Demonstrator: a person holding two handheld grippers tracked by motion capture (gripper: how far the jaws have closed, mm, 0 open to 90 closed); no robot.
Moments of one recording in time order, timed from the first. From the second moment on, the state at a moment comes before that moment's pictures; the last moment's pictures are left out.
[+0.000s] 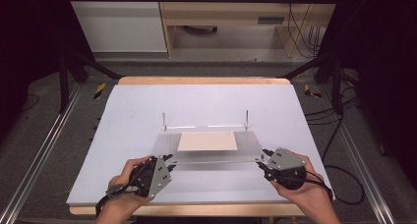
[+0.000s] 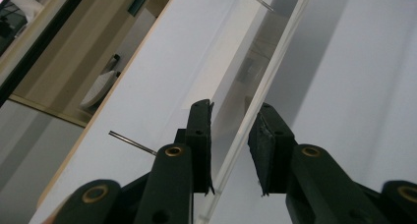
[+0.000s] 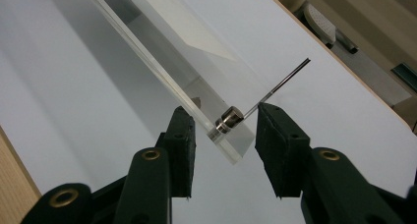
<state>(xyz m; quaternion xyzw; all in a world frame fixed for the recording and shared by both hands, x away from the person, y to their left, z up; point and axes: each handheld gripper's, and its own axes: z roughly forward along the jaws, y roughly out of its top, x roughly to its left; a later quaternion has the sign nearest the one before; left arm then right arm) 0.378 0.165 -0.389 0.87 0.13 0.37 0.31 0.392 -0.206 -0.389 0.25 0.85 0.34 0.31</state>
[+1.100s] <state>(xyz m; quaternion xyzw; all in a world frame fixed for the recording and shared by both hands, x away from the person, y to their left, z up) 0.429 0.187 -0.339 0.88 0.16 0.27 0.36 0.429 -0.188 -0.357 0.26 0.84 0.39 0.27</state>
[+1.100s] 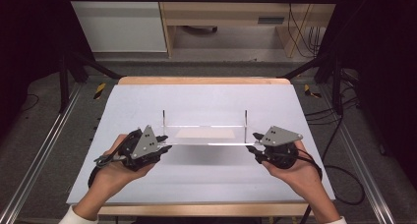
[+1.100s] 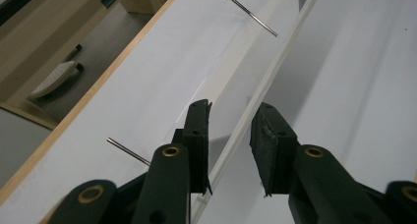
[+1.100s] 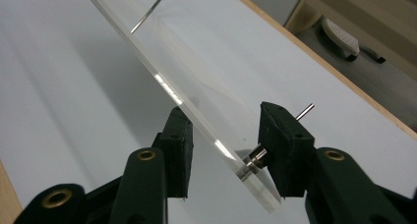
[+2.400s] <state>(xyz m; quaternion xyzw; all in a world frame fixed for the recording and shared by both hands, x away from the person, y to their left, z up) 0.480 0.190 -0.302 0.88 0.17 0.26 0.37 0.472 -0.200 -0.350 0.29 0.79 0.45 0.30</state>
